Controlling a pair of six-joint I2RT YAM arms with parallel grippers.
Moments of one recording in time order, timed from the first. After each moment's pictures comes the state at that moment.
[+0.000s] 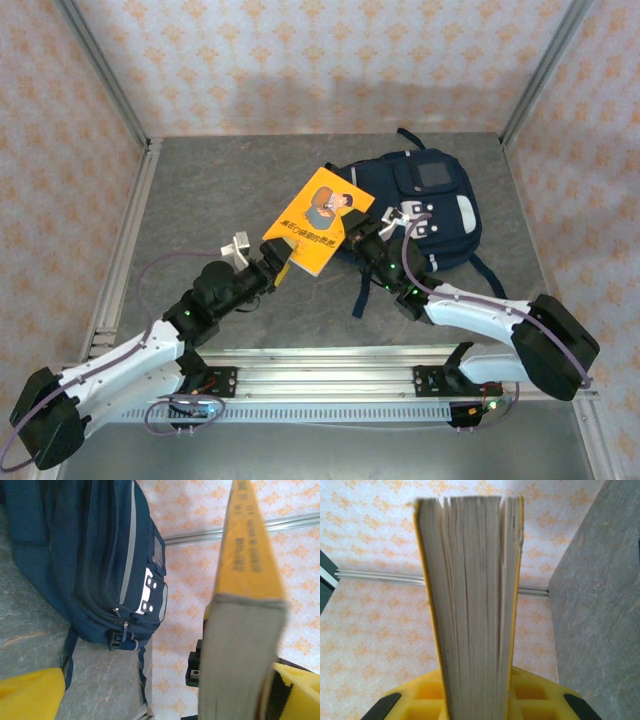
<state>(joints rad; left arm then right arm) -0.69 0.78 0.35 0.27 0.02 -1.38 0.81 1.24 0.52 0.82 0.19 1.47</state>
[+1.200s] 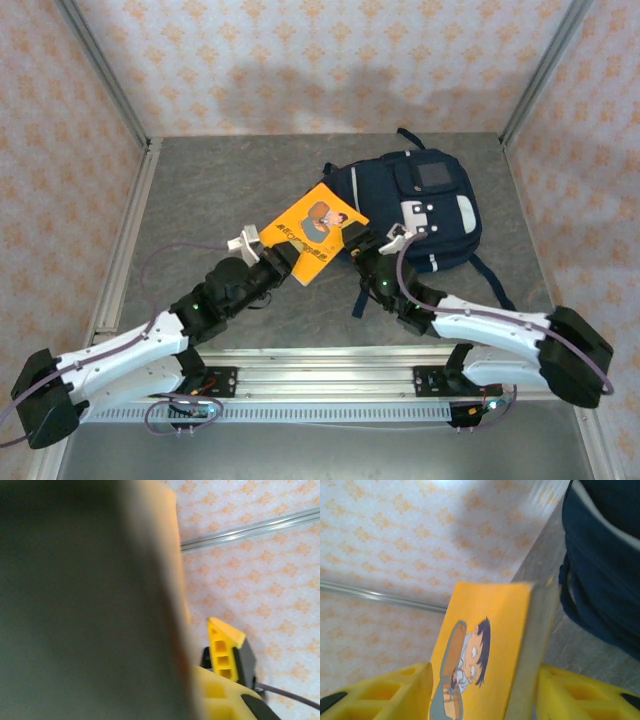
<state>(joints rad) -0.83 0.82 0.50 0.14 -0.19 -1.29 0.96 1.08 0.53 0.43 0.55 1.31</state>
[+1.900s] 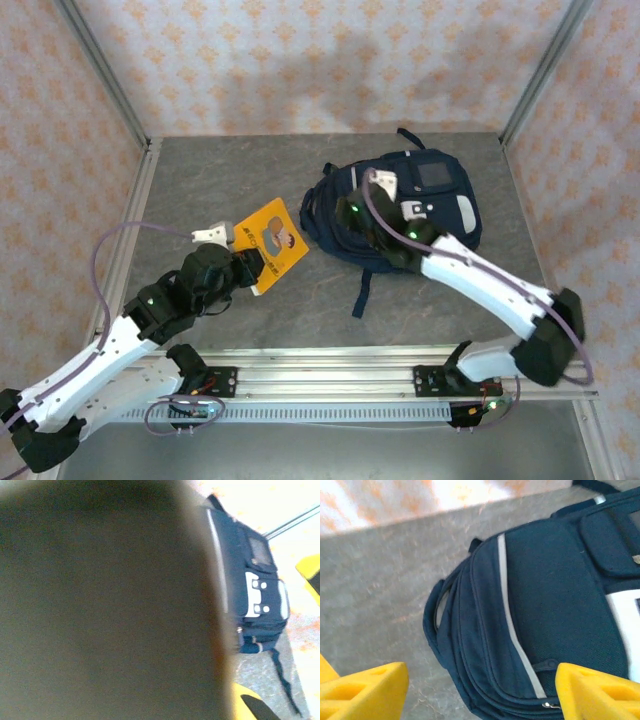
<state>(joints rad) -0.71 0.71 0.78 -0.65 -0.24 -0.90 0.78 1.41 1.24 -0.58 0.46 0.61</state>
